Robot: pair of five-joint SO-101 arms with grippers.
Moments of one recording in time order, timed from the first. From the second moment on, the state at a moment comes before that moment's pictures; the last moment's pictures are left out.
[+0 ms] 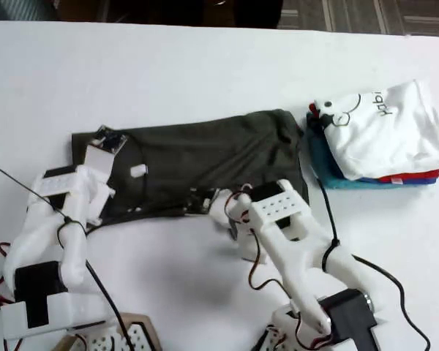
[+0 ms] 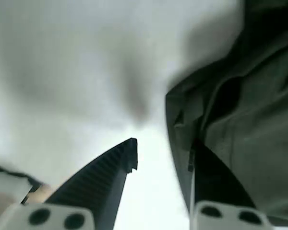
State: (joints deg) left arm -20.7 -5.5 46.1 50.3 -31.6; right arm -26.6 -14.4 49.8 66.6 53.2
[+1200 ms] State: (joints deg) left arm -20.7 -5.5 46.1 50.3 -31.6; right arm -21.9 -5.0 47.4 60.3 53.2
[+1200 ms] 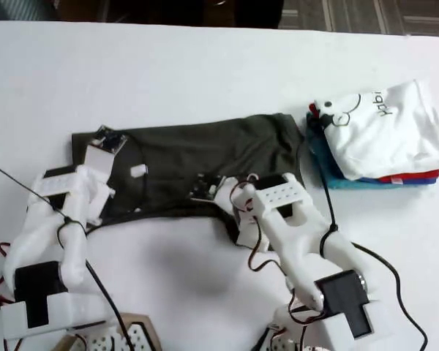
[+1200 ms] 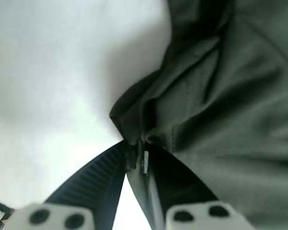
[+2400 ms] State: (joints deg) left arm -20.7 -5.5 46.1 50.3 -31.6; right arm -16.4 18.5 -4.6 73.2 61.1
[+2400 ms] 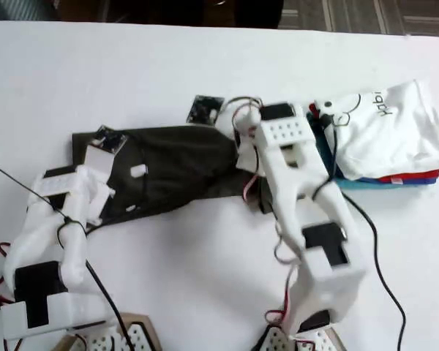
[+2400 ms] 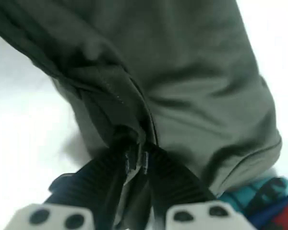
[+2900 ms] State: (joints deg) left arm -20.7 -5.5 46.1 50.3 -31.6; right arm -15.1 47.3 -44.7 86.5 61.8
